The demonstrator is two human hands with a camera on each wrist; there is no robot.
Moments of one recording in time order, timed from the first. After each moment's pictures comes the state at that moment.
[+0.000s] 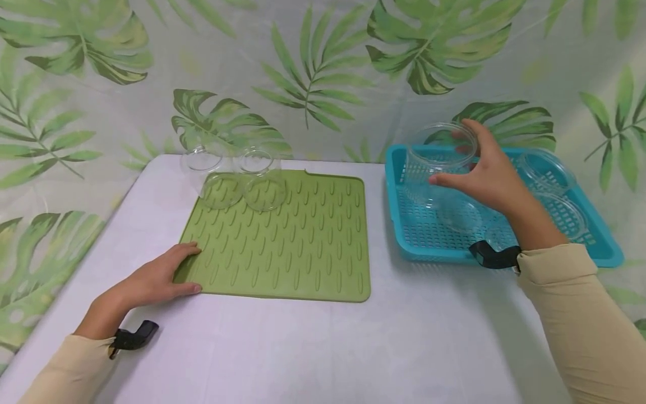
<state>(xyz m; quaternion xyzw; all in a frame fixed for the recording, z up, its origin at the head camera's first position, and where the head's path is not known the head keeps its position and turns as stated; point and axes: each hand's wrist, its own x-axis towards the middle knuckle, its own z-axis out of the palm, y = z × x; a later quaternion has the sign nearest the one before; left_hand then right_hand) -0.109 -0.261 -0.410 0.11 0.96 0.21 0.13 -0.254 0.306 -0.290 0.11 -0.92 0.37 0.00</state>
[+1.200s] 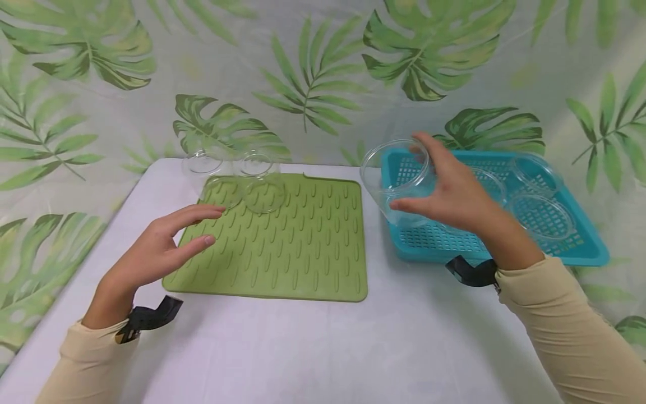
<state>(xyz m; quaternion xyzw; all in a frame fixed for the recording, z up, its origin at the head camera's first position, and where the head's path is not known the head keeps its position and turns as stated) -0.115 -0.206 -0.329 0.24 0.90 0.35 -0.08 -0.202 0.251 -0.264 0.21 -0.92 0.32 0.01</state>
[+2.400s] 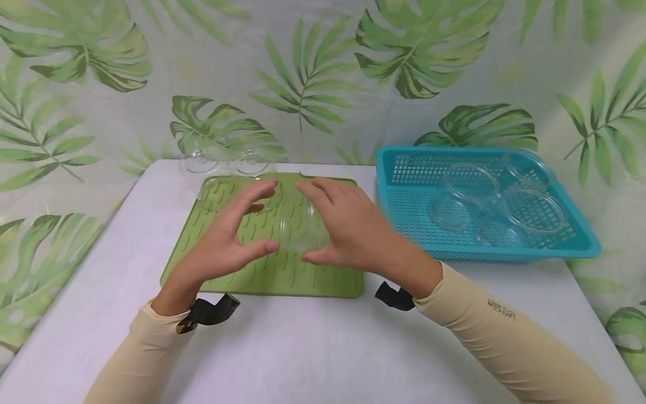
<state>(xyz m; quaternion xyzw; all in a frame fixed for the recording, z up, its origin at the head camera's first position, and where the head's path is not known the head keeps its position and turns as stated) -0.130 -0.108 -0.319 0.32 0.83 0.45 -0.09 -0.159 0.141 -0.293 0.43 -0.88 0.13 0.16</state>
